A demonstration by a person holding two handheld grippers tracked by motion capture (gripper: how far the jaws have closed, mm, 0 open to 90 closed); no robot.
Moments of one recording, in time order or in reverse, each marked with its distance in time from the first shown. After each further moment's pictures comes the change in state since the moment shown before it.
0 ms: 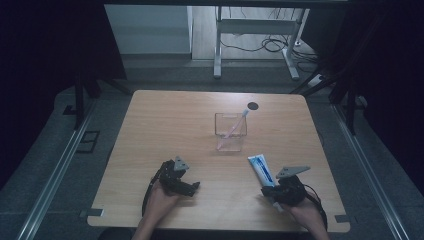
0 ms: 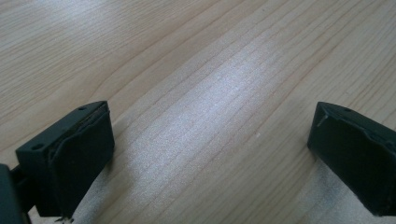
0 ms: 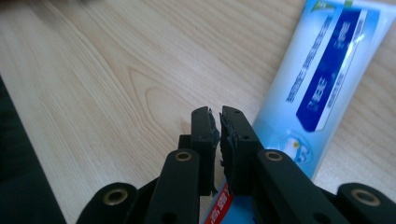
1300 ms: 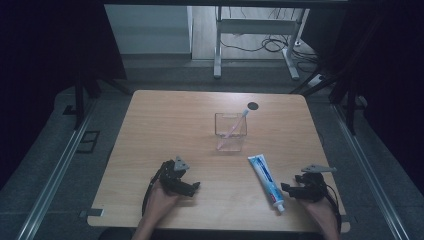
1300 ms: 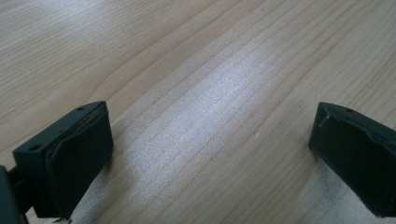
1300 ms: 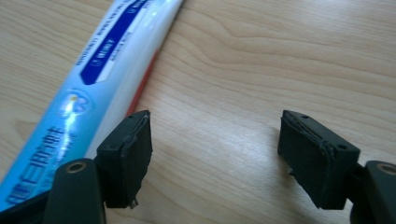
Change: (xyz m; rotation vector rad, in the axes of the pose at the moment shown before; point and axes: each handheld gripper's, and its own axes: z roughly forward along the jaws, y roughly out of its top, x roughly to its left) left arm 0.000 0.000 0.000 0.002 -0.005 0.004; right arm -0.061 -0.039 -0.019 -0.090 -0.253 0.211
